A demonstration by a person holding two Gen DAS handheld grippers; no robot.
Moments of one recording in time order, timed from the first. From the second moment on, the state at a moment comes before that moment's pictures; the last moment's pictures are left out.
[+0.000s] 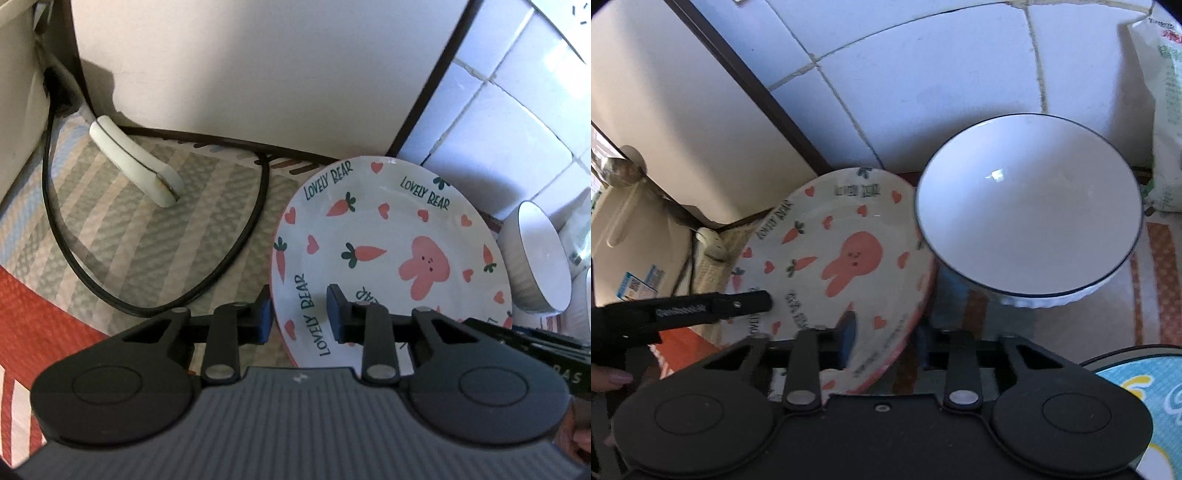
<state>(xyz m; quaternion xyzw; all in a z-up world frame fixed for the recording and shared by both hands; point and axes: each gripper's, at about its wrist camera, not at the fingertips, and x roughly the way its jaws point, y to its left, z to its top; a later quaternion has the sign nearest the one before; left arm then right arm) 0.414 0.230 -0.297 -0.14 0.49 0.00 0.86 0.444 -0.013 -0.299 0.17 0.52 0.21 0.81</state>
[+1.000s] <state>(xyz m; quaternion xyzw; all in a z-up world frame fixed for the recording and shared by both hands) 0.372 0.226 -0.248 -0.11 0.50 0.01 0.86 0.424 -0.026 -0.256 0.16 0.54 0.23 0.80</state>
